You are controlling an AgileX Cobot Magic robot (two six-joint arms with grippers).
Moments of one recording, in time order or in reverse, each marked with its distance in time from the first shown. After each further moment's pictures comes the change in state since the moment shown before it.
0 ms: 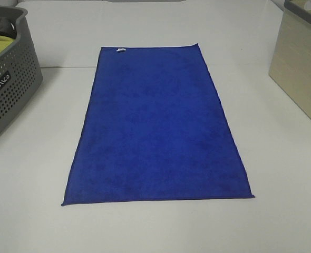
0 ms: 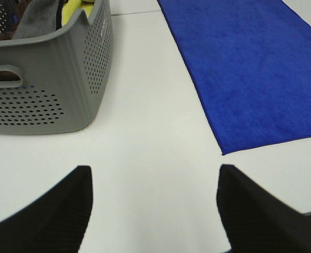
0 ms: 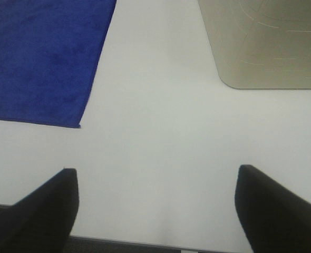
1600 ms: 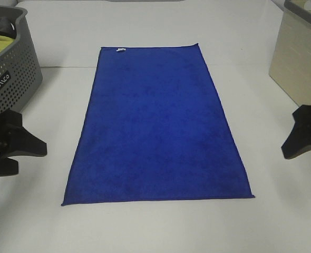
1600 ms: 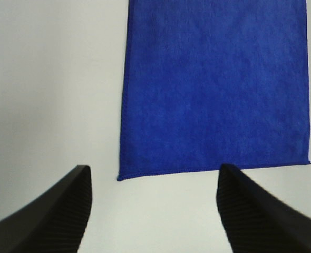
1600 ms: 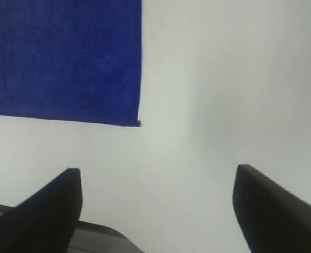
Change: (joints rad) left arm 0.000 1.424 0.007 -1.067 -0.569 0.582; right arm 0.000 1.370 -0.299 0.322 -0.289 -0.082
